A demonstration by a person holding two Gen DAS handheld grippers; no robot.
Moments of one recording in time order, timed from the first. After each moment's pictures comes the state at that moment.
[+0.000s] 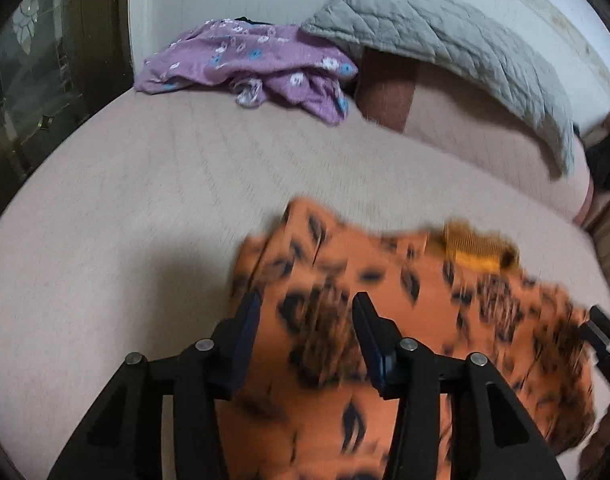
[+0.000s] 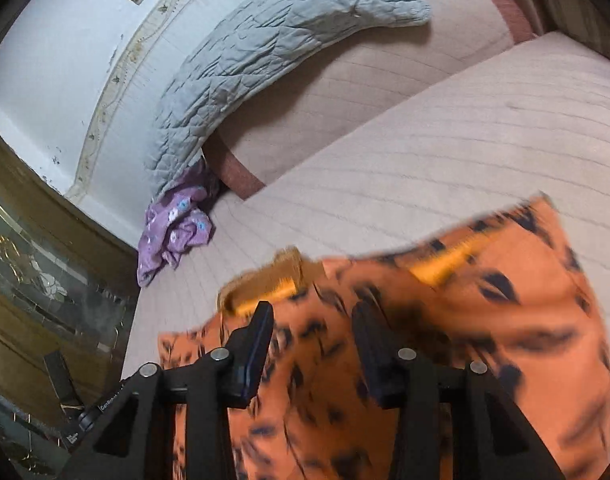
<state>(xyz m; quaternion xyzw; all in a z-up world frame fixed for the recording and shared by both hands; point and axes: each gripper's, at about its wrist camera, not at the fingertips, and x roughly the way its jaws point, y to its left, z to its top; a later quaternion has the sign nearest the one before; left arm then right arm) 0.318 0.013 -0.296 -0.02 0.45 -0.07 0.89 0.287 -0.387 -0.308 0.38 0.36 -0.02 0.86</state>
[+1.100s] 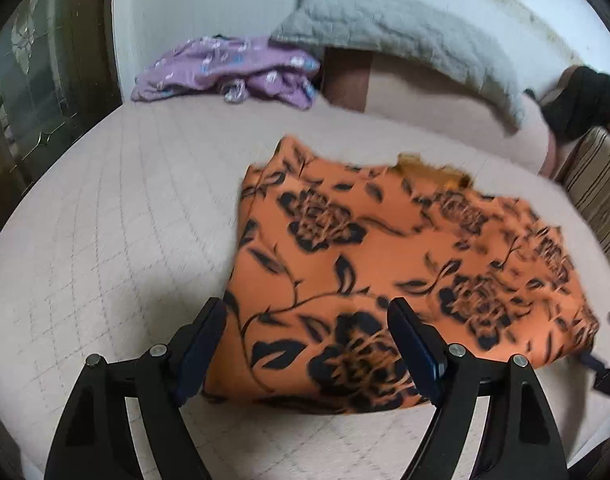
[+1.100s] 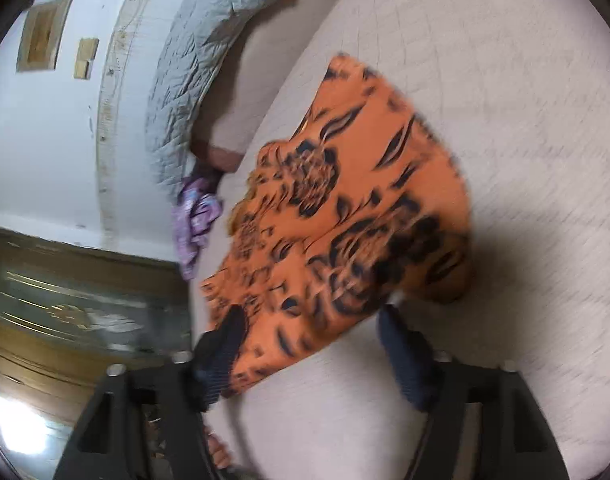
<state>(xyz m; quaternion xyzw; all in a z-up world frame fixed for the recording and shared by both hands) 0.234 0.029 -0.297 0.01 0.42 -0.13 0.90 0.140 -0.406 -0.363 0.59 0.36 0.02 0.72</state>
